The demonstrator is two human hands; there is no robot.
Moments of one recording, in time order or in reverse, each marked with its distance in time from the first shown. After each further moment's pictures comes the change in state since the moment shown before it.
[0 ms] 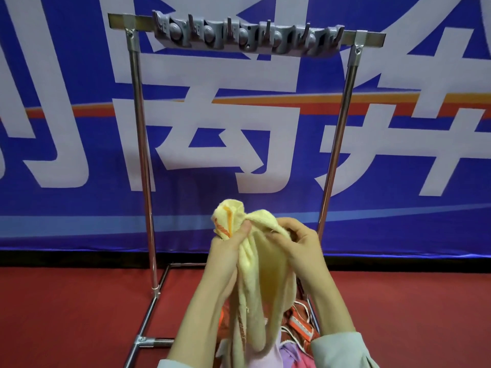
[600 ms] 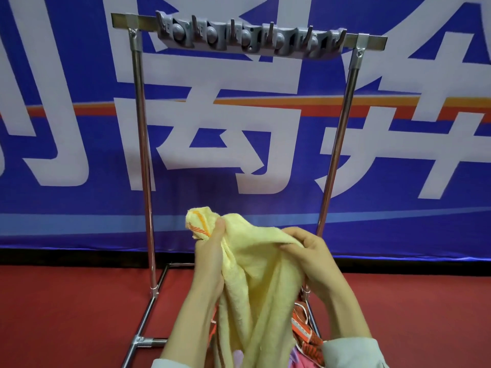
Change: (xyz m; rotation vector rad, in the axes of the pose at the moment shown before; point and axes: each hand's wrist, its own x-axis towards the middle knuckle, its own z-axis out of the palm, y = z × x) left_hand 0.004 0.006 -0.013 -0.101 0.234 -0.015; right_hand -0.006 -0.003 -0.018 0.063 -0.111 0.186
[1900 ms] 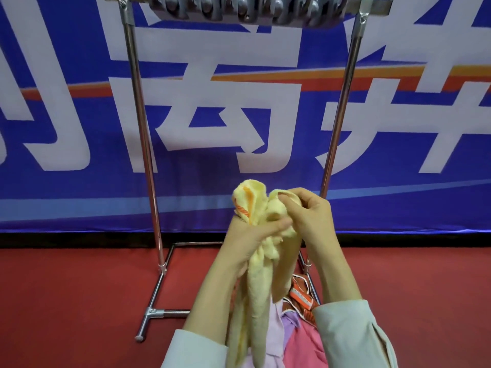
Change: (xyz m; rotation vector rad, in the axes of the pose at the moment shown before) left_hand -0.049 -0.002 0.015 0.252 -0.488 0.014; right_hand -0.010 -0.025 0.023 -0.027 0.238 -0.154
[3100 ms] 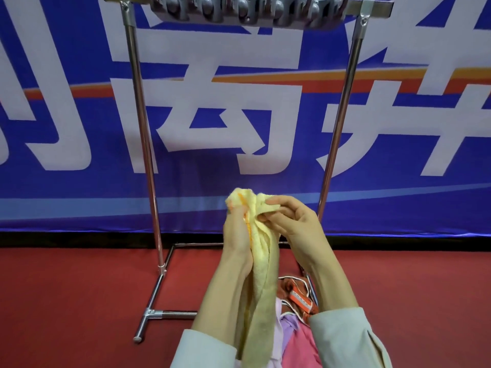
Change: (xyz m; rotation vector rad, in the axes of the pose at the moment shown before) left_hand 0.027 -0.013 0.002 -0.340 0.241 -0.031; right_hand -0.003 0.017 0.001 0.271 -0.252 0.101
